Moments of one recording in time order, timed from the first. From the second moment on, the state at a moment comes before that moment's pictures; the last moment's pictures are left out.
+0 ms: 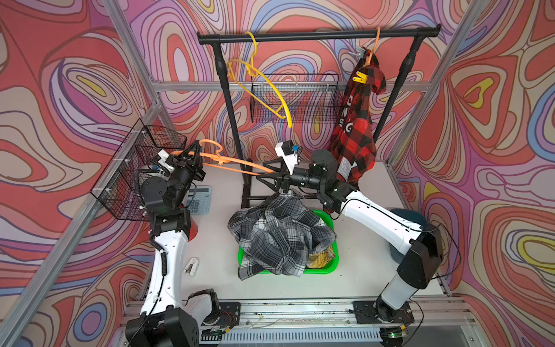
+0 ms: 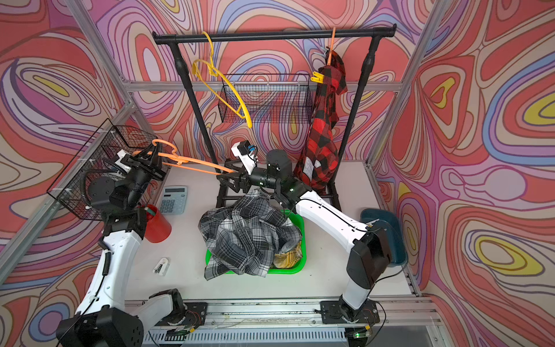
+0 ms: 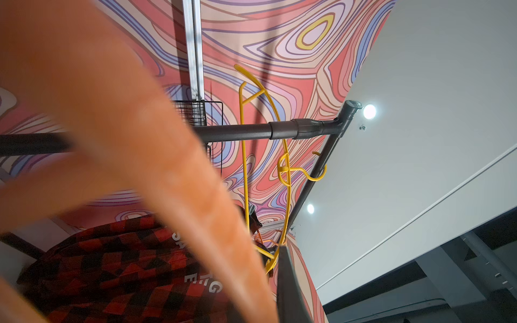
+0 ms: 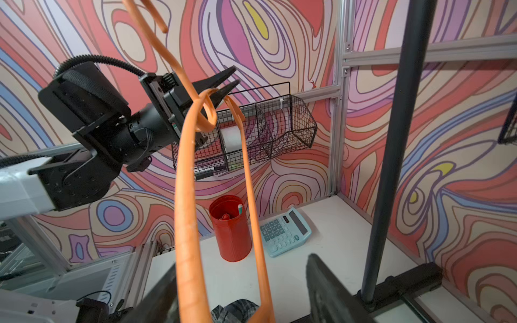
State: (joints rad) left arm 0.24 1.09 1.01 0.49 0.54 -1.86; right arm 0.71 1.71 1.57 0.16 -0.62 0.11
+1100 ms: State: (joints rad) left arm 0.38 1.04 1.40 -0.01 0.66 -1.26; right arm 0.71 1.29 1.39 -0.49 -0.13 0.21
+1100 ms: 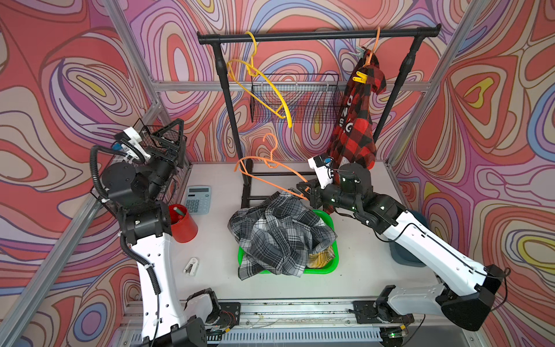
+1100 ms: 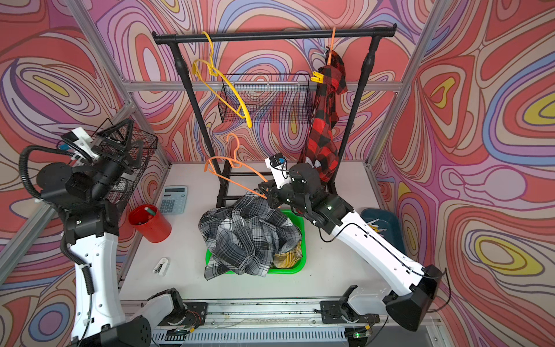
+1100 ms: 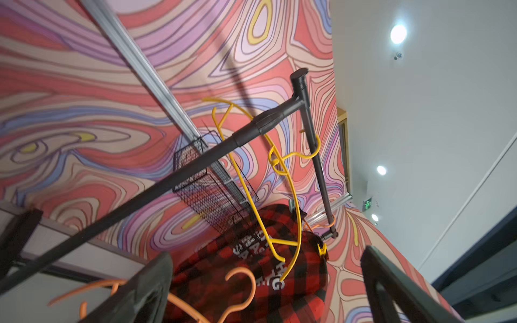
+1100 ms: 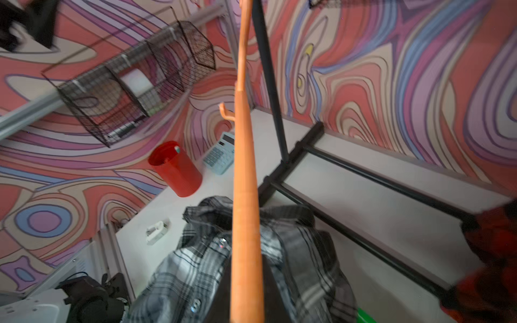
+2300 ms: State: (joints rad) left arm 0.35 0.96 1.39 -0.26 0.55 -0.83; right arm 0.70 1.41 1.99 -0.77 0.19 0.02
